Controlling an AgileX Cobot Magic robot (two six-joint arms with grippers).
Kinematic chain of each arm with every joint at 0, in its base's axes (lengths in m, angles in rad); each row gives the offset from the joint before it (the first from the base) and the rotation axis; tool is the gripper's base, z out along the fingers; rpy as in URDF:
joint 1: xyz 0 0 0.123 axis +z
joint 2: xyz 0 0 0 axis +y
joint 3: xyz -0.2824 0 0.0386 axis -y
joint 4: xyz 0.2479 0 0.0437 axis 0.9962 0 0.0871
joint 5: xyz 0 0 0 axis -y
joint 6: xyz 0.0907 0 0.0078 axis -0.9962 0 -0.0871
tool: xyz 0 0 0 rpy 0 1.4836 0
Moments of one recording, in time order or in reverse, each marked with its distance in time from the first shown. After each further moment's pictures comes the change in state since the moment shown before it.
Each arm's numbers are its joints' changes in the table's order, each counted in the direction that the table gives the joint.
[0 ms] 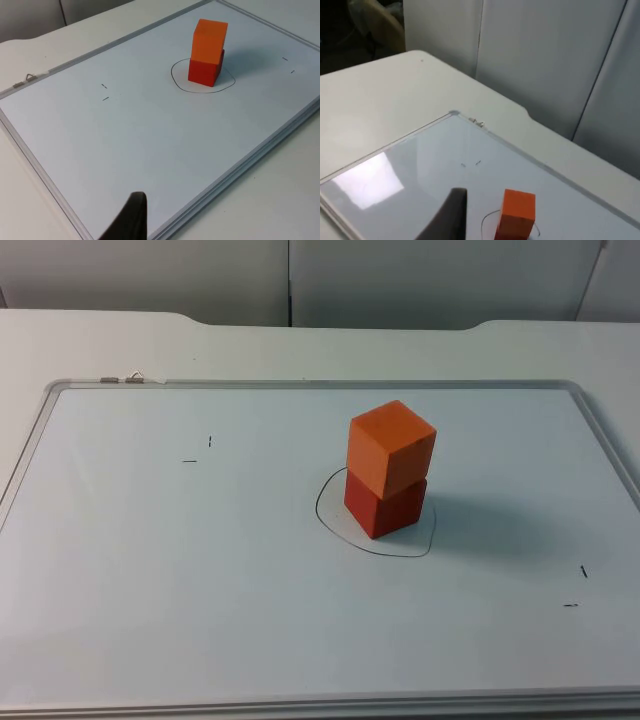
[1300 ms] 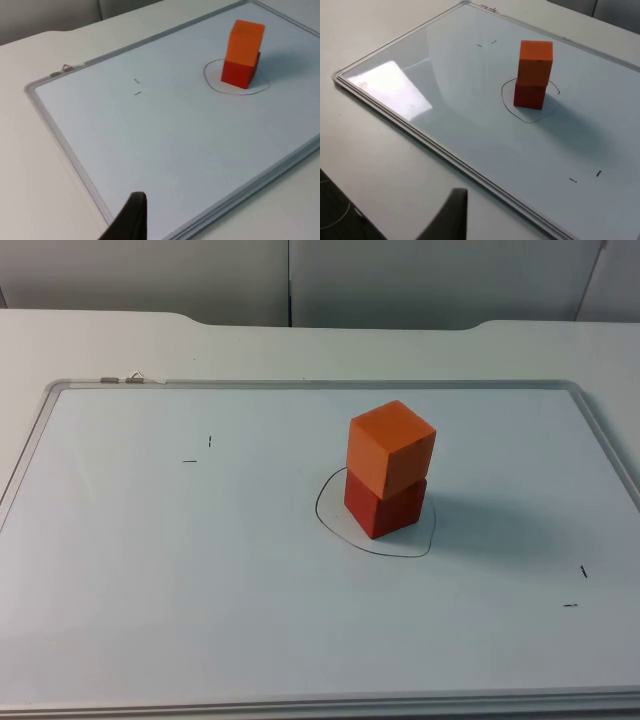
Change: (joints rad) right arm 0.007 -0.588 -0.273 0.065 -0.480 -0.068; left arm 0.132 0.000 0.000 0.009 0.000 0.000
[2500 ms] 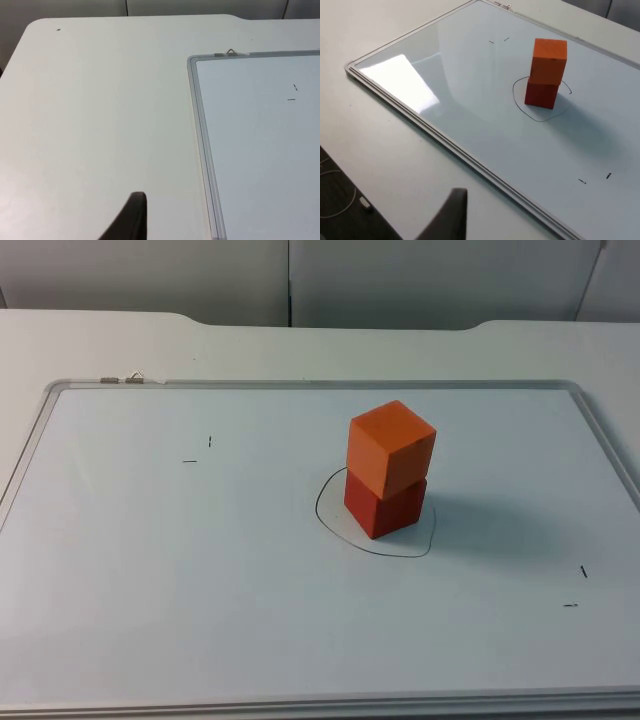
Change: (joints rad) right arm 0.000 0.000 -0.005 0.040 -0.002 0.060; left arm 0.538 0.000 0.000 0.000 0.000 0.000
